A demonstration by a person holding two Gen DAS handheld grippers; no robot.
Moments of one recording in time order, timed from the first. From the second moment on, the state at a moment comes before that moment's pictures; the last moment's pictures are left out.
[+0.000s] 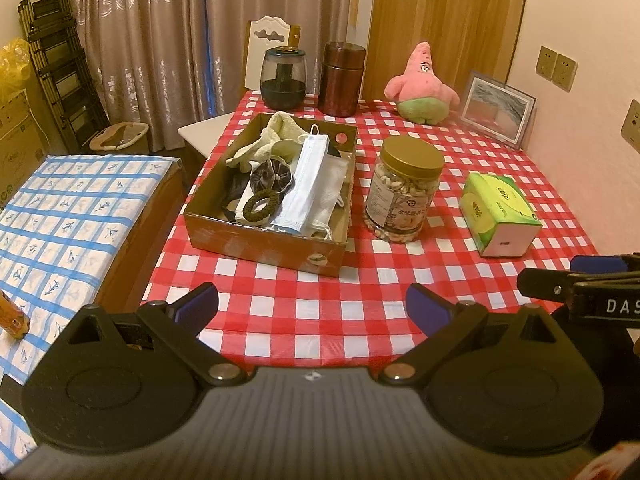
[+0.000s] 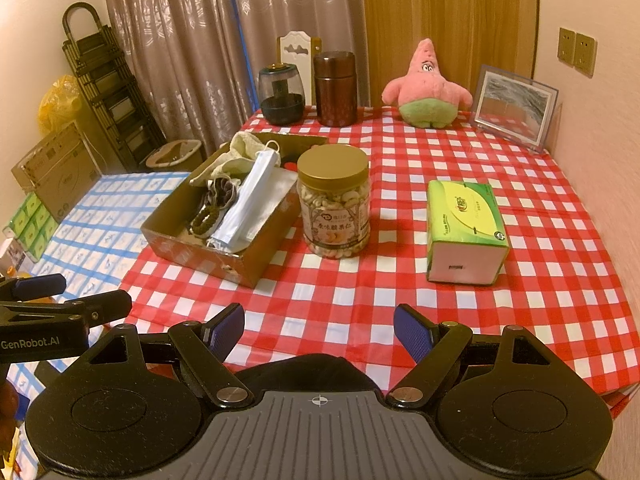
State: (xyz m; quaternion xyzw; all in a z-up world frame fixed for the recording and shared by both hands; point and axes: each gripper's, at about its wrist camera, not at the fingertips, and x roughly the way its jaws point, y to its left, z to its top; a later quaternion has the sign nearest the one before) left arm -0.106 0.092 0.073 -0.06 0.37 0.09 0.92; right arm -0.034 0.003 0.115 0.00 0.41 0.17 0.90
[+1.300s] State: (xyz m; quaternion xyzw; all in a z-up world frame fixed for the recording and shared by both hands) left arm -0.105 0.090 0.075 -0.06 0.37 0.09 0.92; right arm -0.034 0.002 0.114 0.00 0.41 0.17 0.90
